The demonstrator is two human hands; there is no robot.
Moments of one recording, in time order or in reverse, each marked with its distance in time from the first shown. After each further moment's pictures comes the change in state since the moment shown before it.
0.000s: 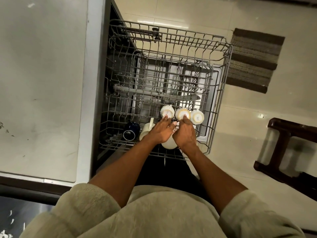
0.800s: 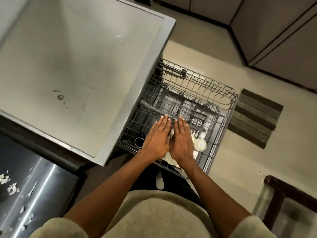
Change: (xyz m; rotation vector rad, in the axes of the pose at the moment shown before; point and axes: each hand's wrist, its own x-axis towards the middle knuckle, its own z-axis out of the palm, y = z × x) left_hand -0.120 0.005 -0.028 0.304 0.631 0.182; right_hand -0.061 -0.066 -0.047 -0.279 0.251 -0.527
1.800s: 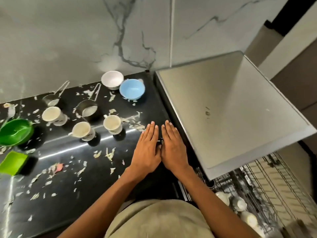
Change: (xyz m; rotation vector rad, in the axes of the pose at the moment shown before) left_hand -0.345 -0.243 -0.057 -0.360 0.861 -0.571; right_hand -0.097 -0.398 0.060 -0.139 0.089 -1.038
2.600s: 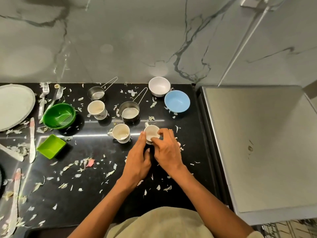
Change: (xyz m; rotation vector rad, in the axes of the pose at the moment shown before) left_hand -0.024 -0.114 -0.070 -0.404 0.354 -0.367; right_hand 0.101 -0.118 0.052 0.196 0.092 -0.335
